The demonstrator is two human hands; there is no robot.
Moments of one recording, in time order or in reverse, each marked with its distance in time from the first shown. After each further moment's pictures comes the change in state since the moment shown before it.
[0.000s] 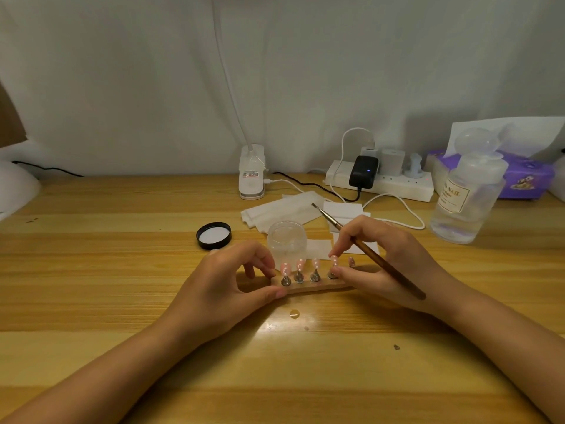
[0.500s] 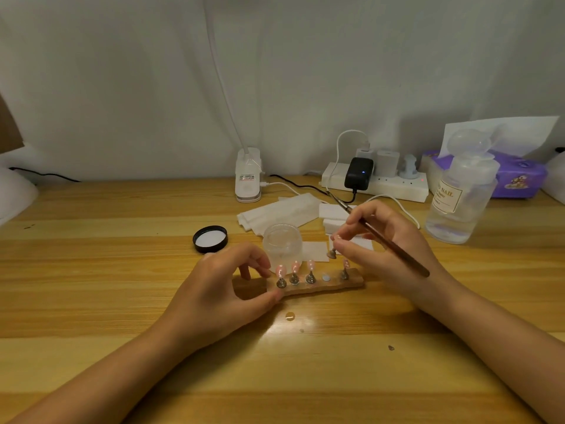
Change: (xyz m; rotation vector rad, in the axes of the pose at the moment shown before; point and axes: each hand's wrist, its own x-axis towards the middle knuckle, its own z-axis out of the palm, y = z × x) left_hand -0.002 0.005 0.003 0.060 0.034 -0.002; right_hand 0.000 -0.008 -0.004 0.407 0.185 0.228
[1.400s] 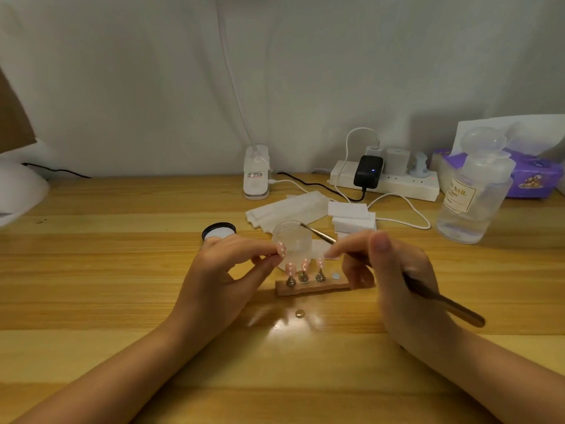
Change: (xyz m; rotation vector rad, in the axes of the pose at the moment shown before) left_hand 0.004 0.000 0.002 -0.005 0.279 0.239; right_hand -0.023 -0.013 0.038 0.124 0.126 -0.338
